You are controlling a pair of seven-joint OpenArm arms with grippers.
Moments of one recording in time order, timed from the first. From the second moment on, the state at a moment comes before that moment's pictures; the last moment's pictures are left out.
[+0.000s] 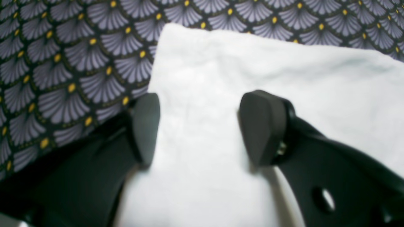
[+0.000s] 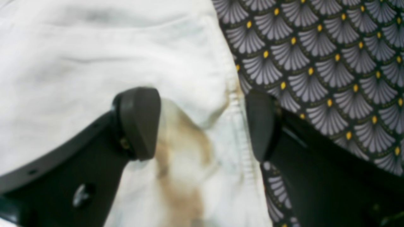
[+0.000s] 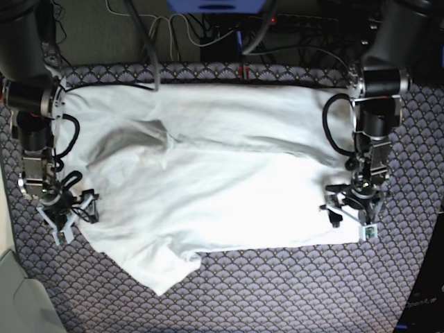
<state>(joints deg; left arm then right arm) -31.0 -13.8 -5.7 27.8 -8.8 -8.0 2.6 36.1 21.0 9.2 22.4 -11.8 30.1 -2.0</state>
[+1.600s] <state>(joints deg) -32.9 -14.9 -5.5 22.1 -9.9 -8.1 0.1 35.1 19.1 9.2 21.2 -10.9 30.0 0.5</state>
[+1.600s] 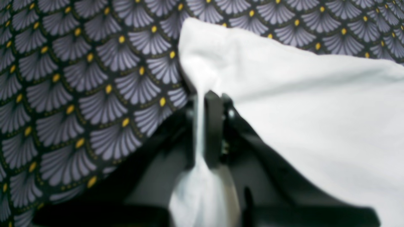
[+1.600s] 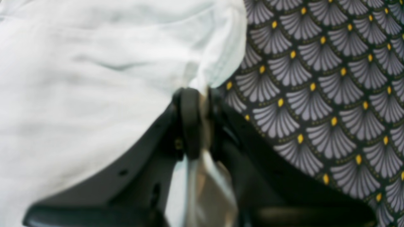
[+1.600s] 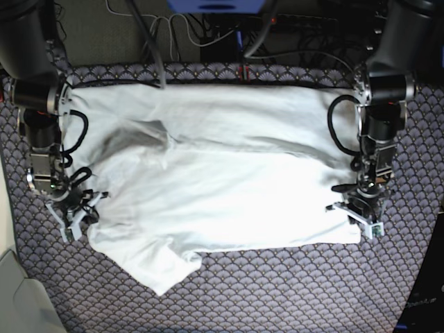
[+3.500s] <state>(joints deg) -17.6 -14.0 -11.7 57.4 -9.4 -8.1 12.8 19.4 19.1 18.0 52.6 -2.9 39.1 -6.9</state>
